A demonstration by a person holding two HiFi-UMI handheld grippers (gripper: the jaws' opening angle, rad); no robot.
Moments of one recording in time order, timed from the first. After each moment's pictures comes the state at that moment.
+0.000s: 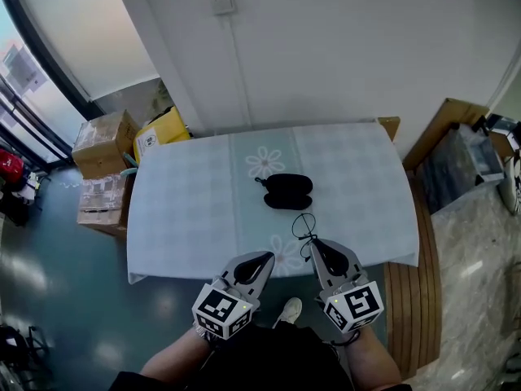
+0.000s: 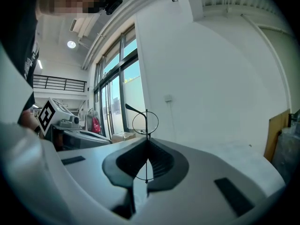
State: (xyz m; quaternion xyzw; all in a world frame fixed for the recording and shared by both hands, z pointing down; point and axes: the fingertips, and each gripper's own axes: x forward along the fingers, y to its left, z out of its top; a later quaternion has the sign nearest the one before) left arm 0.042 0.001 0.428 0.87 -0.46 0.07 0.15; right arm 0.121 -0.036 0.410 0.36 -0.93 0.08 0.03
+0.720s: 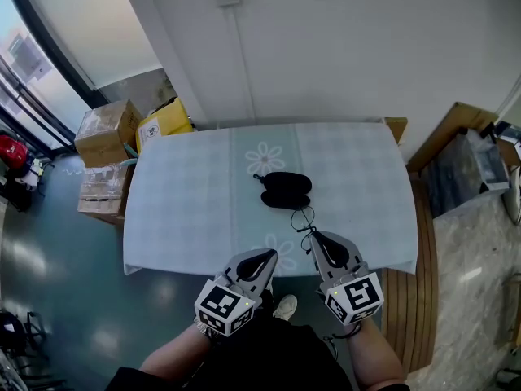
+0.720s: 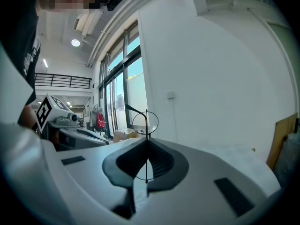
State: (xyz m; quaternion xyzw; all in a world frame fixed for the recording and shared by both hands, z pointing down) left arm 0.065 -0.018 0.439 0.86 -0.48 0.07 0.16; right arm 0.133 -0.069 0.421 0.33 -0.94 0.07 0.06
